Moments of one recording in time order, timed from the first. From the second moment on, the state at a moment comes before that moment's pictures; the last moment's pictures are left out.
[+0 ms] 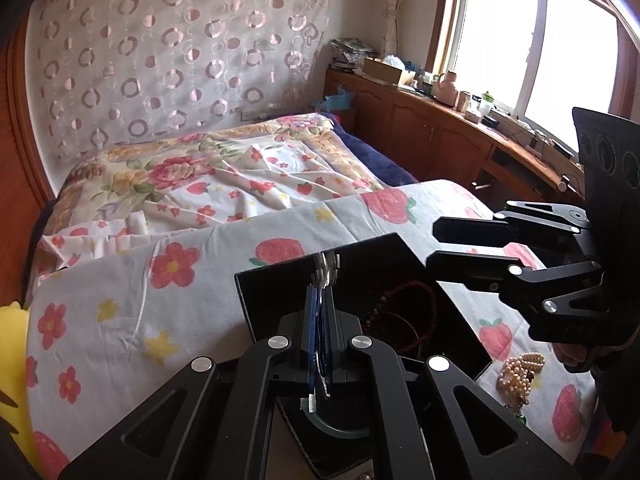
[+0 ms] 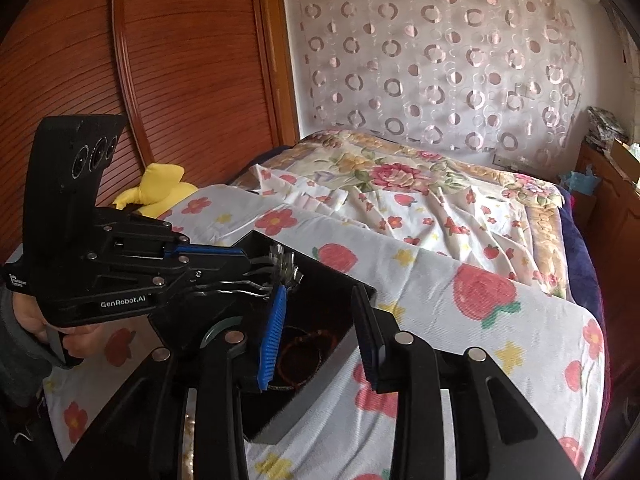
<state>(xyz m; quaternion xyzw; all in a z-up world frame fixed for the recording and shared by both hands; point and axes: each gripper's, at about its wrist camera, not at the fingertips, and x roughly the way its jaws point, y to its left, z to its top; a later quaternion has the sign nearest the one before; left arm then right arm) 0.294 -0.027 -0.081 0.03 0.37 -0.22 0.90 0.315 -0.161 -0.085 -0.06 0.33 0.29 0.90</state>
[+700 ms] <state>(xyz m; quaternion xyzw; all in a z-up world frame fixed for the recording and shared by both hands) 0.240 -0.026 -0.062 0.03 0.33 -0.19 0.92 0.262 -0.202 -0.088 -0.04 0.34 0.24 0.91</state>
